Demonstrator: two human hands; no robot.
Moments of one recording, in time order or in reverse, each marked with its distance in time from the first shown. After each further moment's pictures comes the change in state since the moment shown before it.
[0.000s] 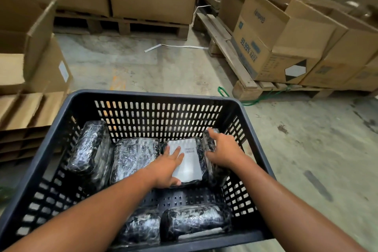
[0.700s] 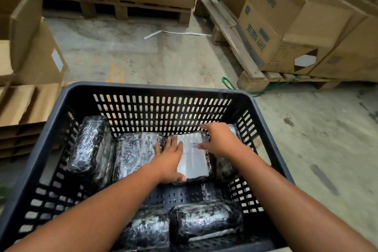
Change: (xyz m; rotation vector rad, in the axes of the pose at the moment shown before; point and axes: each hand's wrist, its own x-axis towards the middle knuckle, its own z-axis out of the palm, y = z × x) left_hand 0.014 -0.012 0.006 0.023 0.019 -0.116; right_hand 0.028 -0.031 0.017 -0.204 -0.023 -0.151
